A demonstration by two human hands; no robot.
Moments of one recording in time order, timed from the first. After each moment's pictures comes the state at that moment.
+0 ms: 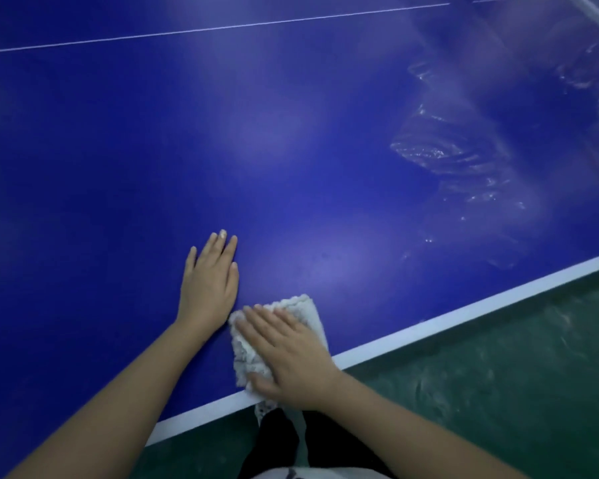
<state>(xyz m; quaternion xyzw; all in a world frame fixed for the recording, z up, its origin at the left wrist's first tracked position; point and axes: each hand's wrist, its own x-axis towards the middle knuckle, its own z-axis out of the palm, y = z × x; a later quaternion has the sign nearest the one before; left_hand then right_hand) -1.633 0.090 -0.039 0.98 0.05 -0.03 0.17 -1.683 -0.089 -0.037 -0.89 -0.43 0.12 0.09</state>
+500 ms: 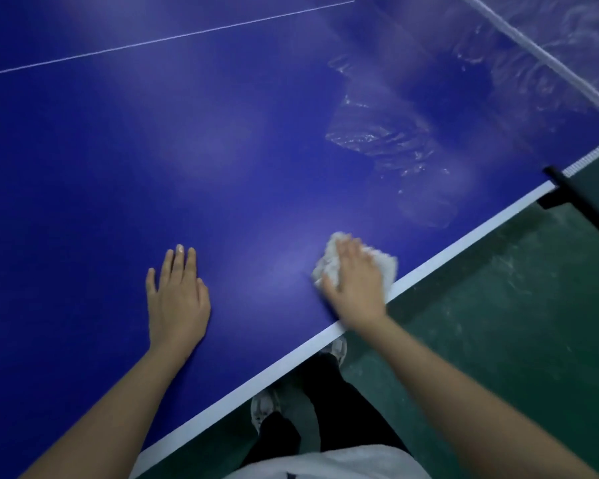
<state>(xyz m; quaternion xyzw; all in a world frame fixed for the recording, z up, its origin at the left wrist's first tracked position) -1.637 0.083 -0.043 0.99 0.05 -0.02 0.10 -1.633 -0.186 -0.033 -0.99 0.03 0.06 0.14</state>
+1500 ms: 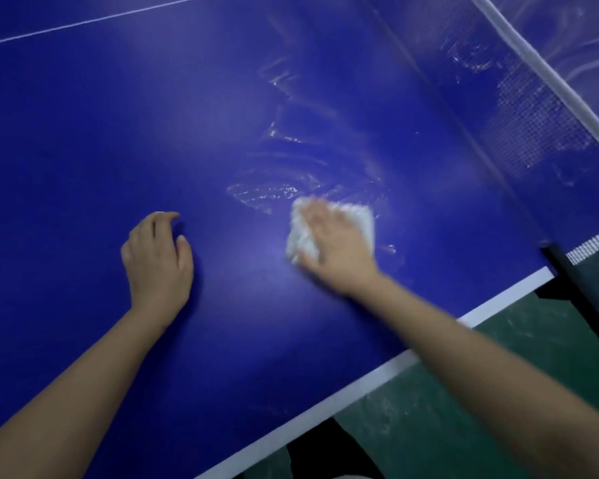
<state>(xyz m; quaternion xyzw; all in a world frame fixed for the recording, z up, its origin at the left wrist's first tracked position) -1.432 -0.128 -0.022 0.97 0.11 0.05 0.20 -1.392 -0.382 -0.040 -0.96 -0.23 0.06 0.12</state>
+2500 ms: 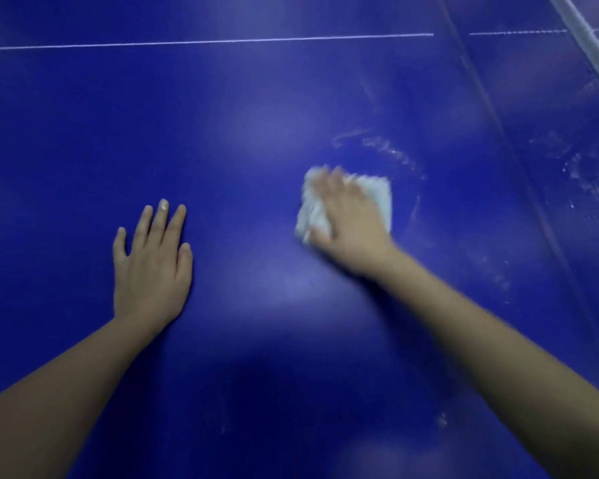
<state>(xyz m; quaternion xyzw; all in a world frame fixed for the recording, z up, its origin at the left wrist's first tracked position) -1.335 -0.083 -0.049 0.98 0.18 -0.01 0.08 -1.187 -0.322 -0.041 -0.94 -0.33 0.06 0.10</state>
